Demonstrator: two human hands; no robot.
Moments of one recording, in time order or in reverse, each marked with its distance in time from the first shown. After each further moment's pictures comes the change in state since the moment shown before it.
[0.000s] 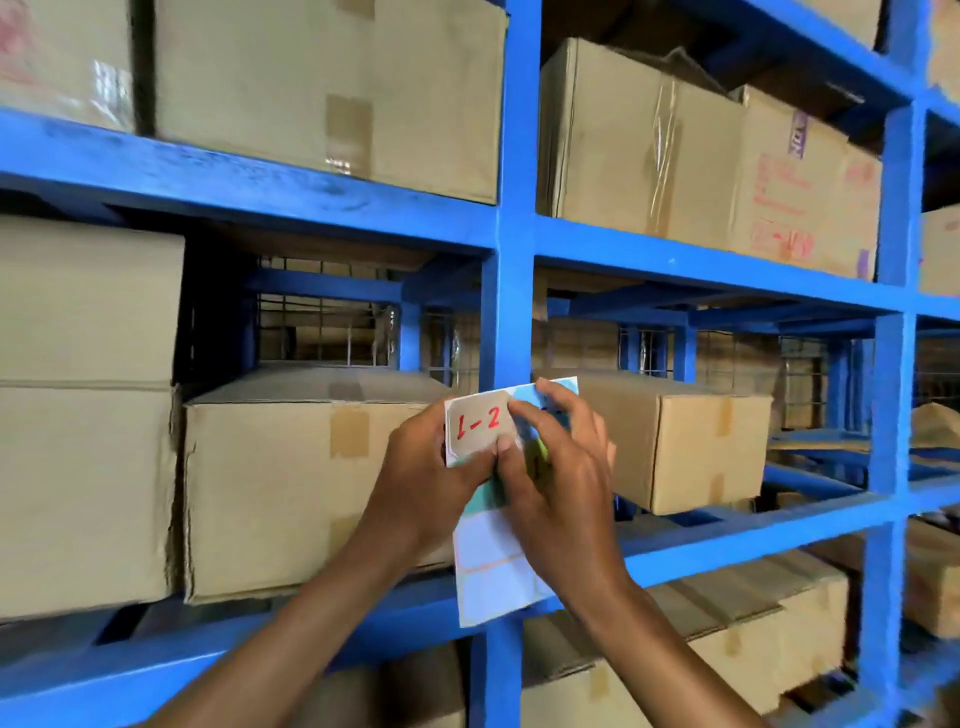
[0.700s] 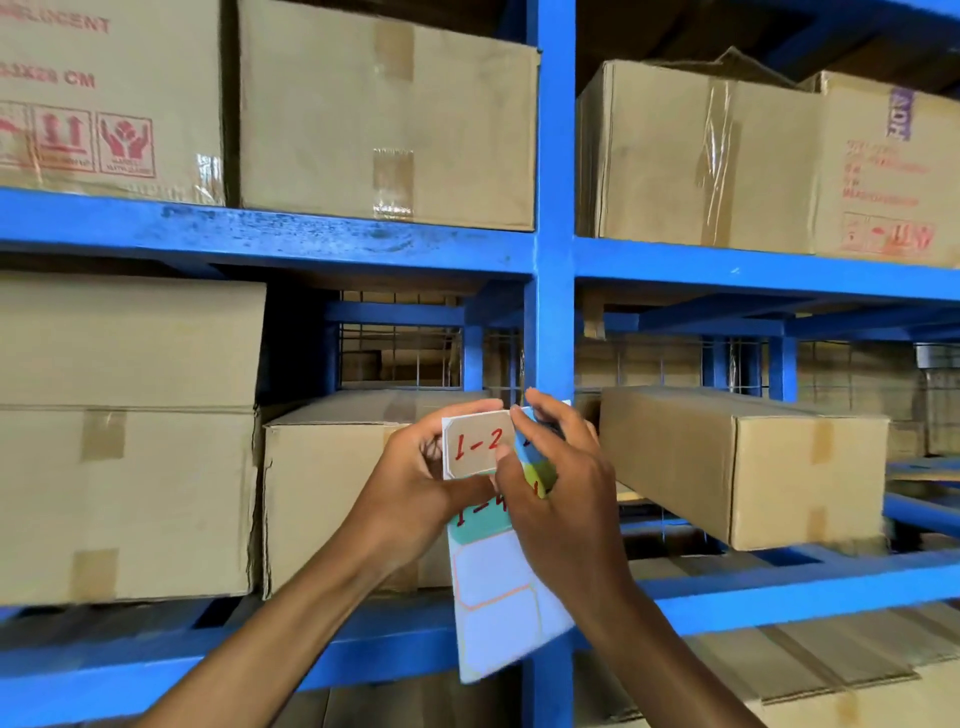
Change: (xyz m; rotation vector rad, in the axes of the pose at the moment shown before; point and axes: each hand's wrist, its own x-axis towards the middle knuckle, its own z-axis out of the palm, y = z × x) left_hand -0.006 0.036 -0.016 -0.031 -0.053 -0.091; right_hand 0.014 -0.009 -0.002 0.306 -0.101 0.031
